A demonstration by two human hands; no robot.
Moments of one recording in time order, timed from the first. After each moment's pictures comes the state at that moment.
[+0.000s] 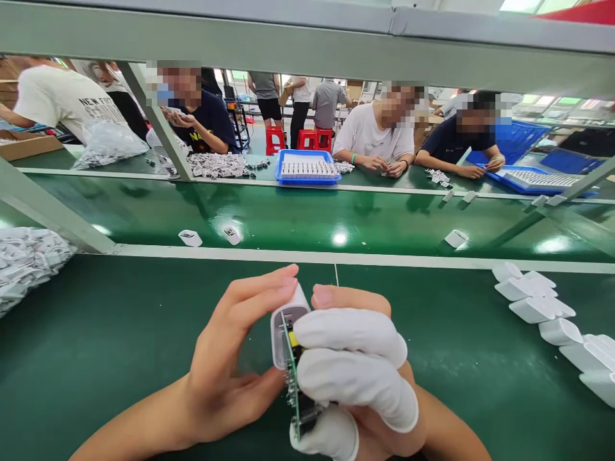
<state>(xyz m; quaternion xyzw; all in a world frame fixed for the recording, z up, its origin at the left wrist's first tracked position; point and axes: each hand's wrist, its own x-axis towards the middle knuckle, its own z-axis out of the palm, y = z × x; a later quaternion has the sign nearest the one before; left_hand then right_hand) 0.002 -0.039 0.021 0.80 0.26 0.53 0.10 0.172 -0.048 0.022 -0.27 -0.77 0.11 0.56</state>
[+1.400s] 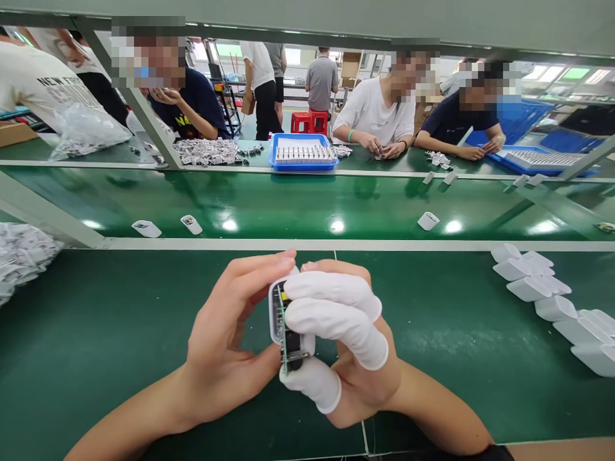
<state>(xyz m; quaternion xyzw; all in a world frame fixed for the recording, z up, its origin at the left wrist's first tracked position) 0.005 -0.033 0.022 0.79 0.25 0.53 0.19 0.166 -0.035 0.026 -0.20 -0.76 0.10 0.60</state>
